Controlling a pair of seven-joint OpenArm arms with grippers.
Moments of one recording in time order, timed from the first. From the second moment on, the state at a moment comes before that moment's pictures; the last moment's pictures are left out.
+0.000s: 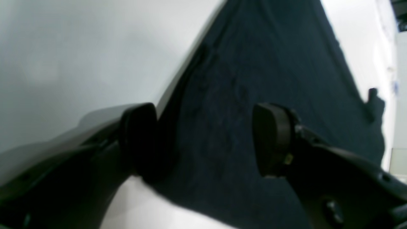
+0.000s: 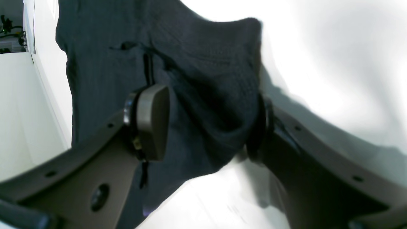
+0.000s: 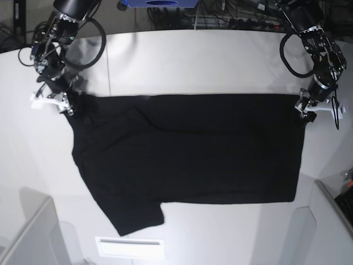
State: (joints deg) left arm 6.1 -15.1 -38.7 73.6 -48.9 -9.1 44.7; right arm -8.9 -1.0 35.1 84.9 46.9 -3.0 -45.2
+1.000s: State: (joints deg) left arm 22.3 -17.5 -33.7 86.6 -47.6 -7.9 47.0; right arm -20.9 -1.2 35.2 94.4 44.3 -2.7 -44.3
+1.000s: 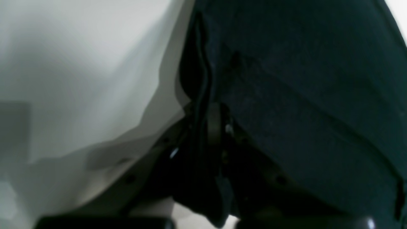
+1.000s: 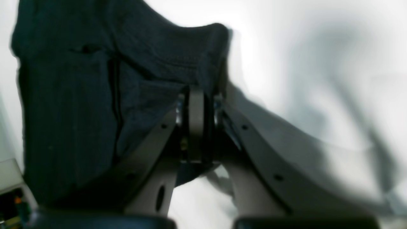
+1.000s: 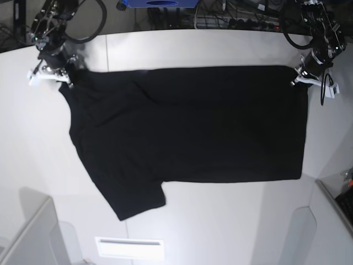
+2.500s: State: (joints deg) left arm 37.7 -17.1 -33.9 95.2 -48.4 -8.4 46.7; right arm -34.0 -3.2 42.1 98.5 44.5 6.1 -44.5
